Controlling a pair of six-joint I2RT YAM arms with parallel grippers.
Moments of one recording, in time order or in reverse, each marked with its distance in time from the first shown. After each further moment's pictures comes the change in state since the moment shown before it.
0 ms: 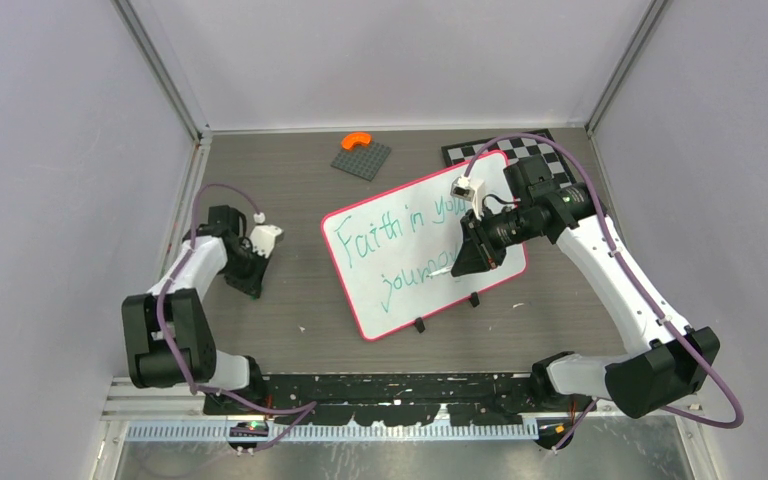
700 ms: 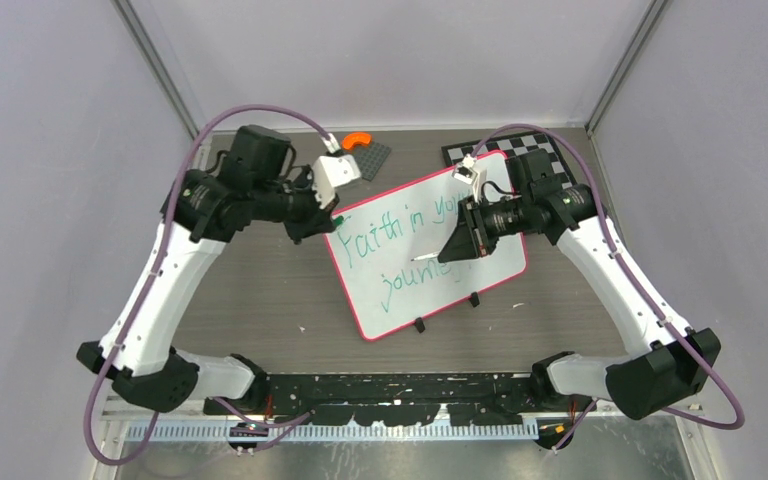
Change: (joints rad) left arm -0.668 -0.108 1.001 -0.496 0.198 -0.102; right arm 0.003 -0.005 -0.003 0.165 -0.080 0.264
